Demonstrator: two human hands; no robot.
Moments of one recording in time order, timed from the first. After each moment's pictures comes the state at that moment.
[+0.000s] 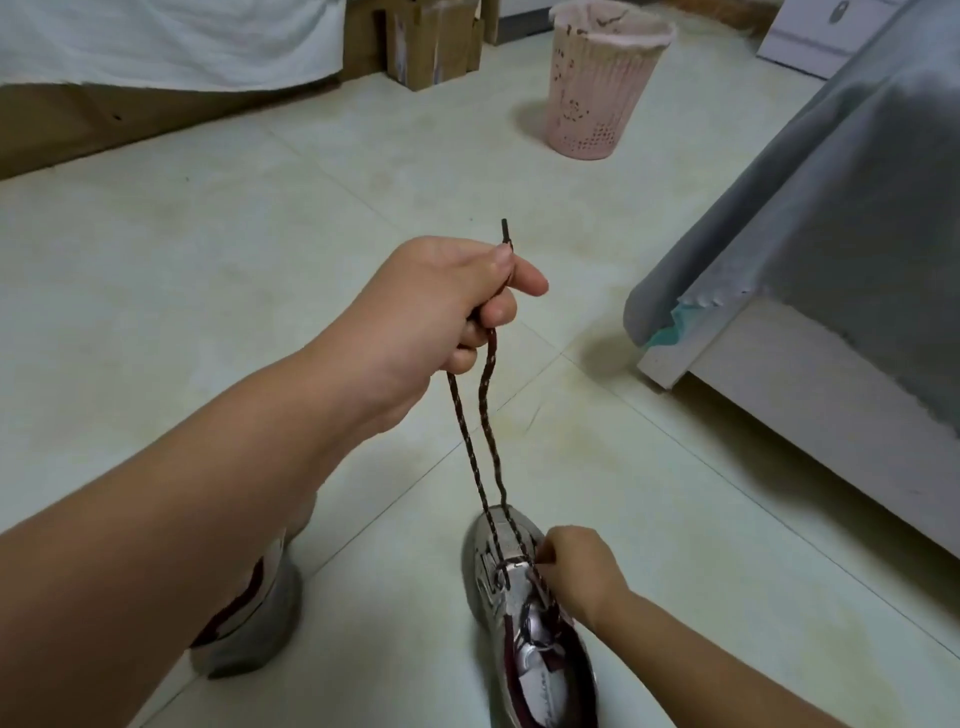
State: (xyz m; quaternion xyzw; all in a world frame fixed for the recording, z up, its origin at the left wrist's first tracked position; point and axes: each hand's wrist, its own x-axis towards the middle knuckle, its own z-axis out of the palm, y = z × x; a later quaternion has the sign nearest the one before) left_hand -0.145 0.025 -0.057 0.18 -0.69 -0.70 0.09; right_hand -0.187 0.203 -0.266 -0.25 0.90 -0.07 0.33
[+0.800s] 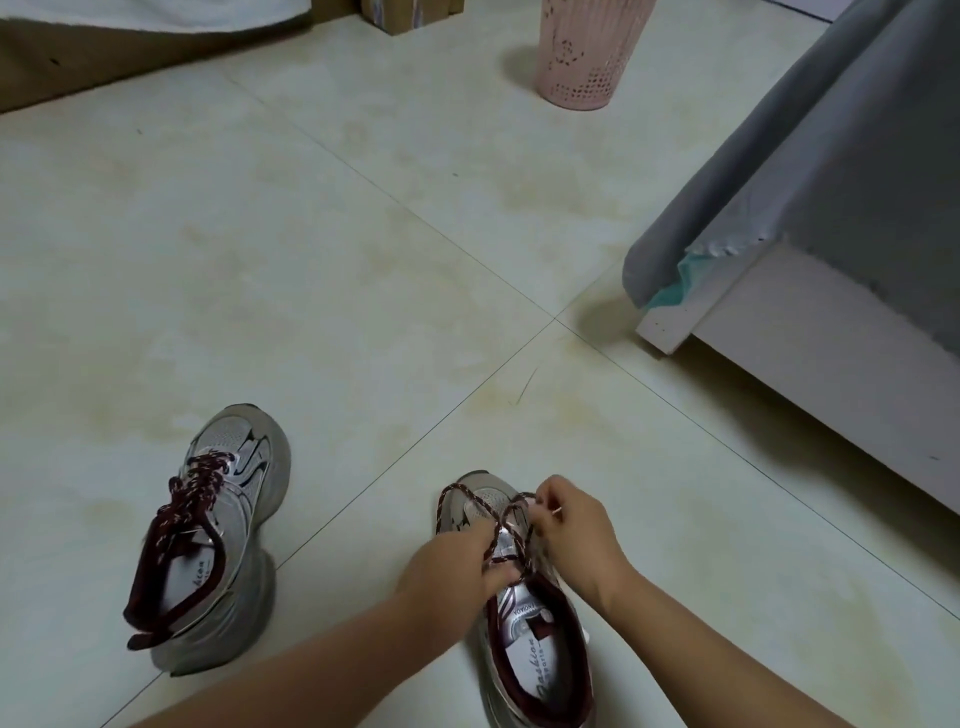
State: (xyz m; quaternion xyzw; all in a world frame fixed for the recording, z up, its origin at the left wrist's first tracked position) left_hand -0.091 0.098 -0.291 0.19 -0.90 -0.37 -0.15; right_hand -0.194 0.206 -0.291 -0.14 0.87 -0.36 0.31
